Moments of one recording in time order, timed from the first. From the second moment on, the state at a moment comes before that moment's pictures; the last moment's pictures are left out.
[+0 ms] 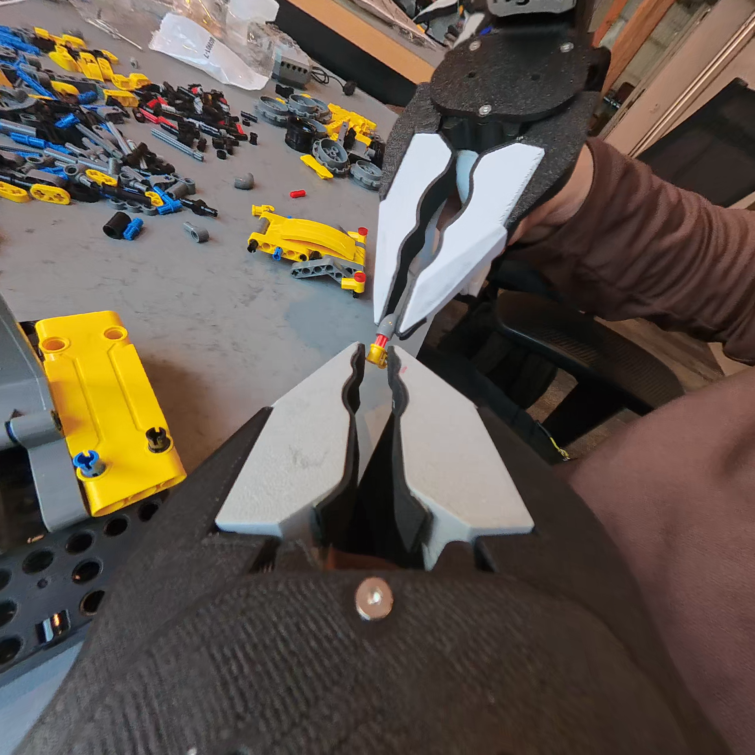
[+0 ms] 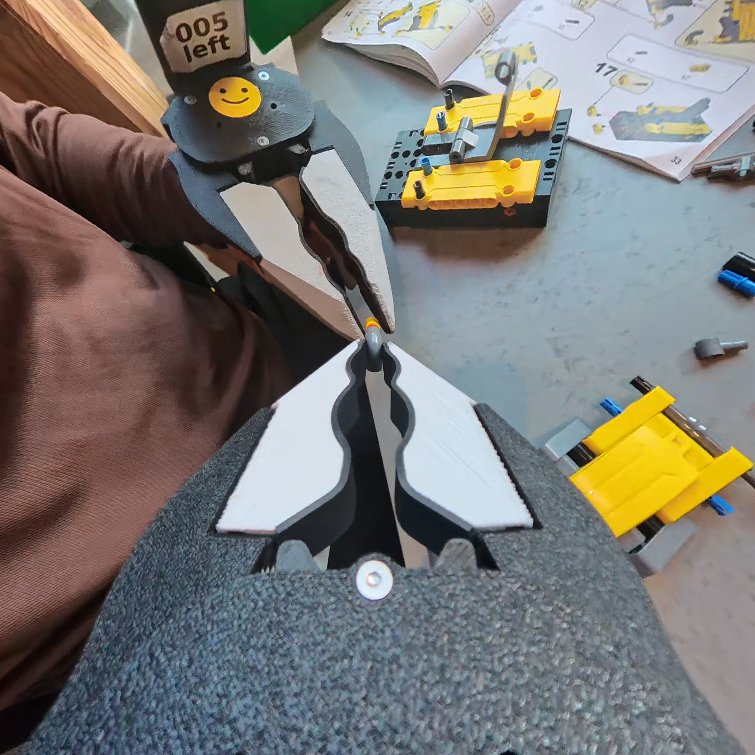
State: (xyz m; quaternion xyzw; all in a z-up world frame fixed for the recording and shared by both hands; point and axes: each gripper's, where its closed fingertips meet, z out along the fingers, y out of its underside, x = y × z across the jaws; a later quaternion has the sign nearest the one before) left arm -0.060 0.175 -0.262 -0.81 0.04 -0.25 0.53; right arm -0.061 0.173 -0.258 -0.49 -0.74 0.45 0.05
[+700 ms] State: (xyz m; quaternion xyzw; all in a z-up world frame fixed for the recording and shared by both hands) left arm -0.045 0.170 -0.296 -0.87 0.21 -0.11 0.43; right arm -0.046 0.170 -0.290 -0.32 -0.90 0.27 0.15
